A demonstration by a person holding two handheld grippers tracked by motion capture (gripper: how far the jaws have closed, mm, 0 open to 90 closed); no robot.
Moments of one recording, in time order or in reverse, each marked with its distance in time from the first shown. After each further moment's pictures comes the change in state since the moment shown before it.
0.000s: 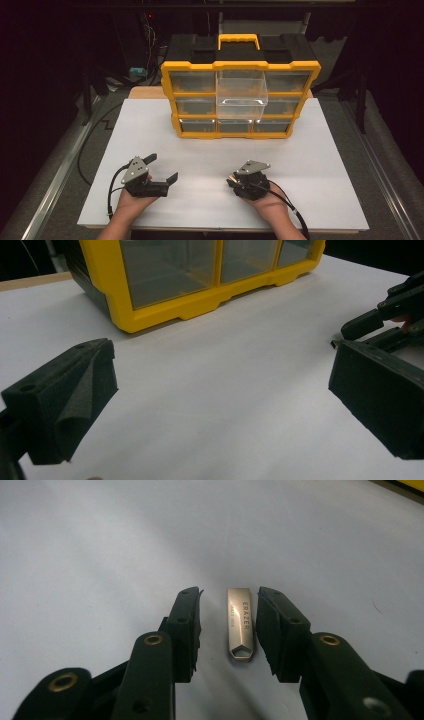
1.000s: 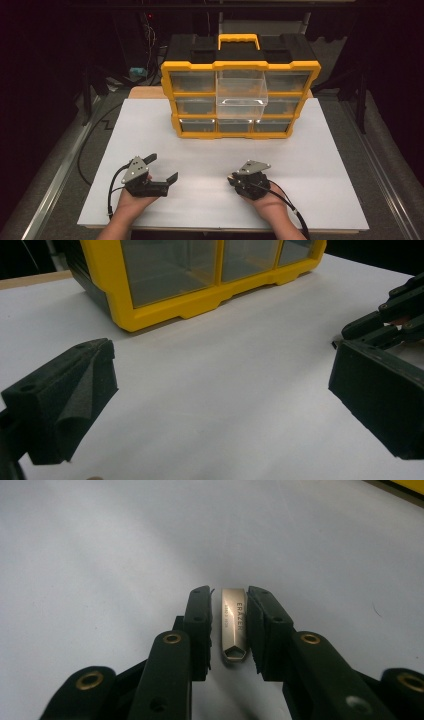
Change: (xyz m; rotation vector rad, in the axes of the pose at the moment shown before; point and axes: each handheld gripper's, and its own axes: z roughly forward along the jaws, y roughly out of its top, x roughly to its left) left arm 0.002 -0.001 0.001 0.006 0.005 -0.002; right arm -0.002 -0.002 0.002 -0.013 0.008 -0.012
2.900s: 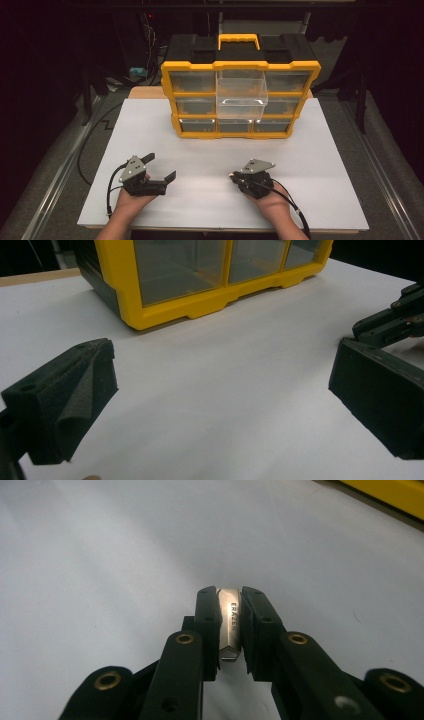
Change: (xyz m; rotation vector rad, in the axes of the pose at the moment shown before) left arm 0.005 -0.001 -0.002 -0.006 0.005 -0.021; right arm -0.007 0.000 -0.009 -0.030 0.008 -0.021
